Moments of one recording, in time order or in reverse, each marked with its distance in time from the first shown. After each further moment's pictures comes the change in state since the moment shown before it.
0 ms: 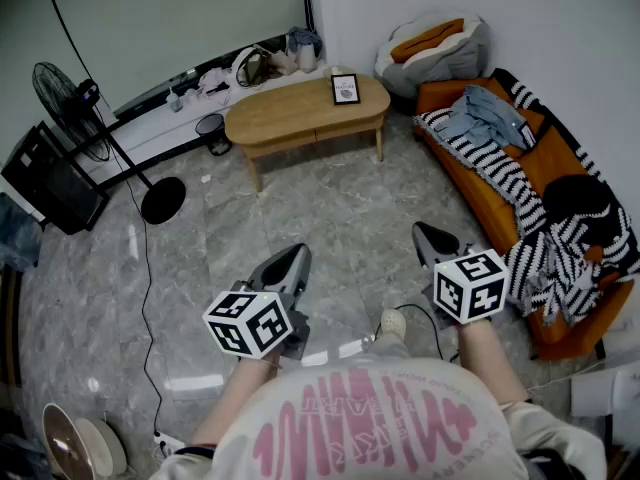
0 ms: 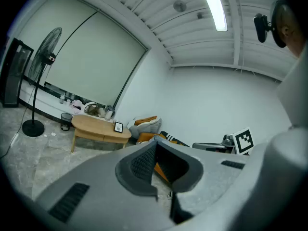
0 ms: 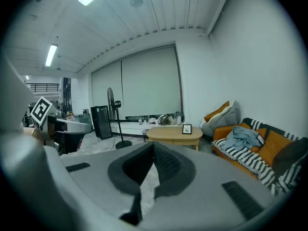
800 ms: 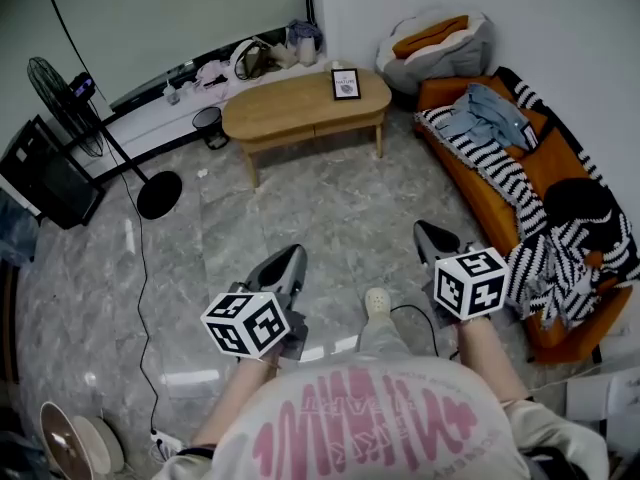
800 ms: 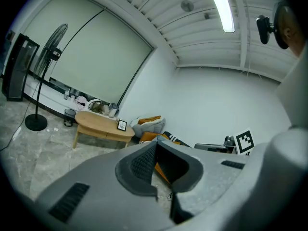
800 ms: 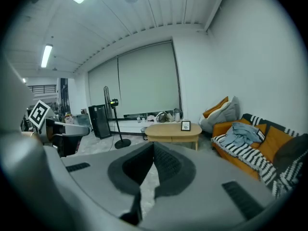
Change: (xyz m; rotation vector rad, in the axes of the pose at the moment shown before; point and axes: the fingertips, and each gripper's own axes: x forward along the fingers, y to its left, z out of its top) left arm 0.018 0.029 -0.002 -0.042 0.007 0.031; right arm 0.029 -0.017 -0.004 0.039 0.032 -0.014
